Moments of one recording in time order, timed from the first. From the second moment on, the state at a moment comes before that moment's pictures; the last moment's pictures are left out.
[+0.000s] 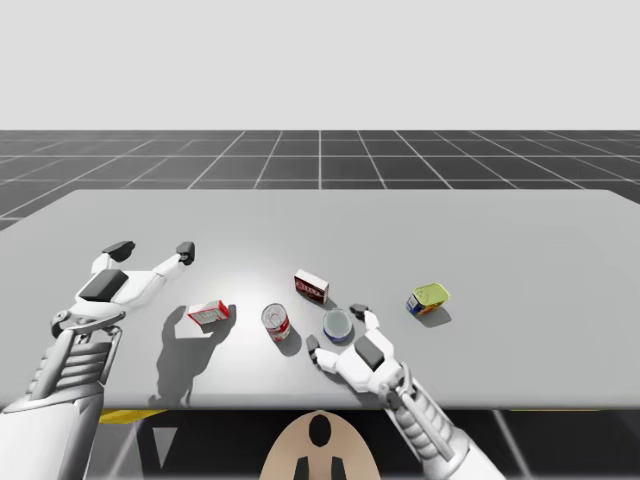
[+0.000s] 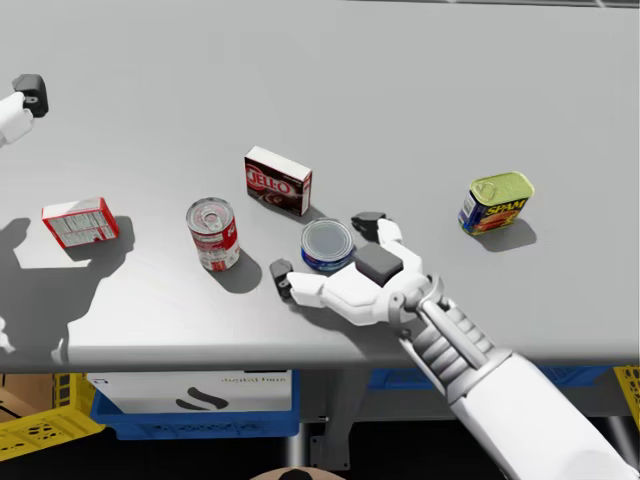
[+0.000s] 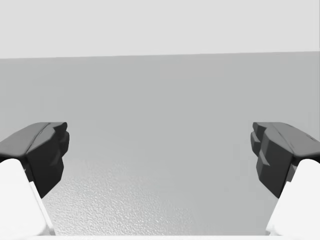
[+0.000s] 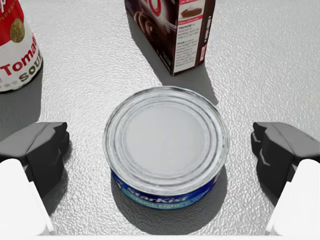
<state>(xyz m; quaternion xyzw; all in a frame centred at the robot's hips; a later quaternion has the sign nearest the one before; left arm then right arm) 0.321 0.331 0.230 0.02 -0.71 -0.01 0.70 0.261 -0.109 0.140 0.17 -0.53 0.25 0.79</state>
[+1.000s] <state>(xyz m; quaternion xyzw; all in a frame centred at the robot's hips) 0.319 0.331 0.230 0.01 -0.71 -0.01 0.70 0.262 -0.110 0.140 0.19 -0.54 0.24 0.78</state>
